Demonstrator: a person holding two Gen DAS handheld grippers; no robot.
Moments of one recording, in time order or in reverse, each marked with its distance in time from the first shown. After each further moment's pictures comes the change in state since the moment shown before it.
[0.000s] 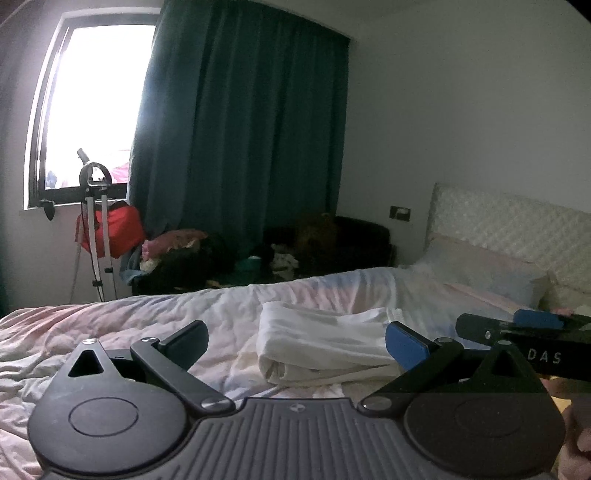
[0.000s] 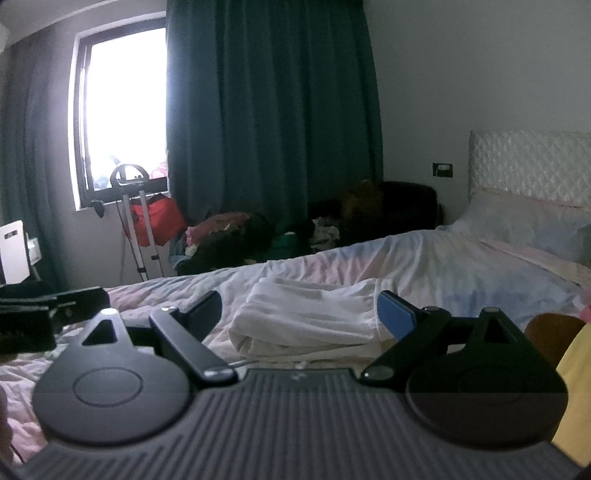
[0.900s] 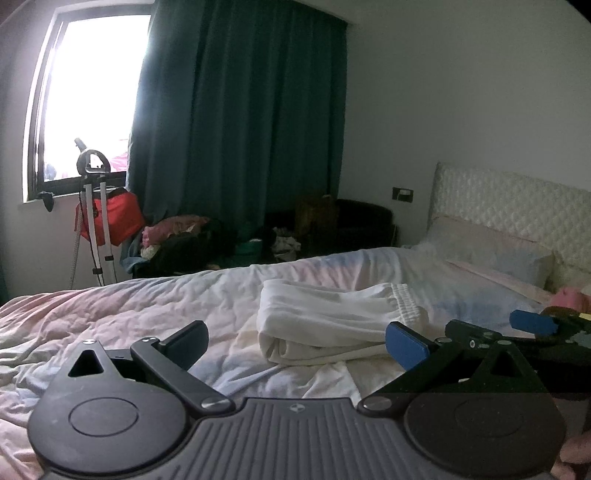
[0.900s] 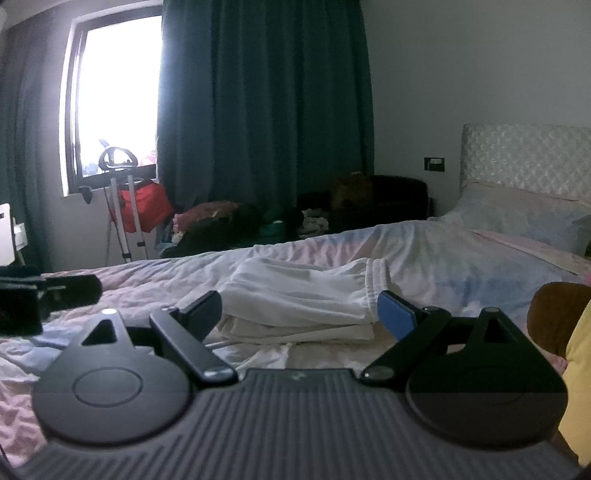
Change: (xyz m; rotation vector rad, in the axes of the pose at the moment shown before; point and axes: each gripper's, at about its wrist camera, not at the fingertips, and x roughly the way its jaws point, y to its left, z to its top) left arm 0.023 -0.008 -0.033 0.019 0.047 0.014; right arm 0.026 -0.001 -0.039 -0.024 0.008 -0.041
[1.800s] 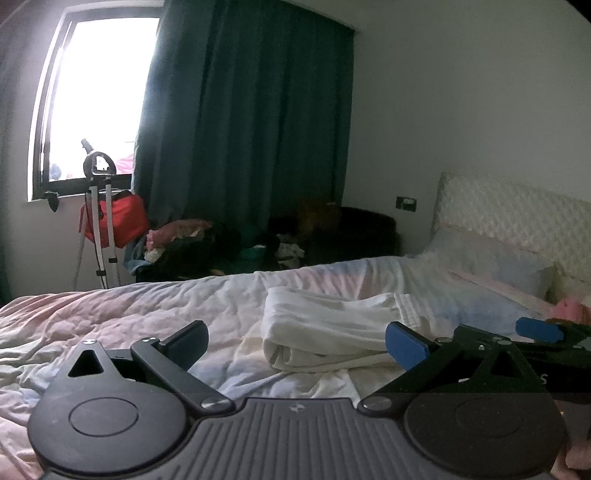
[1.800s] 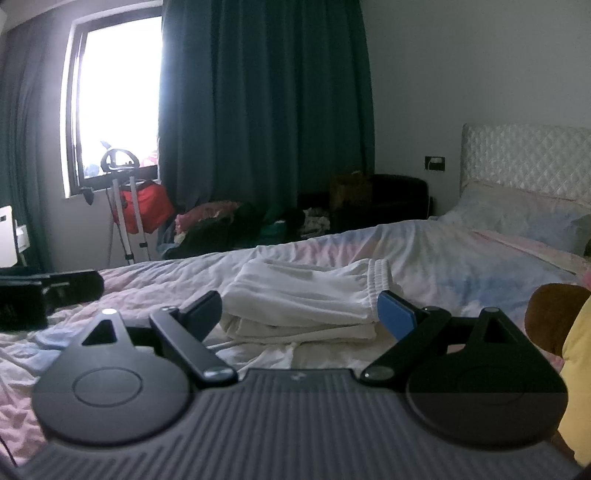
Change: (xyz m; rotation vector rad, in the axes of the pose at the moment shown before) left arm -0.008 0.008 0.004 -0.022 -0.020 0.010; right arm -0.012 0.007 0.006 0.011 -0.004 -0.006
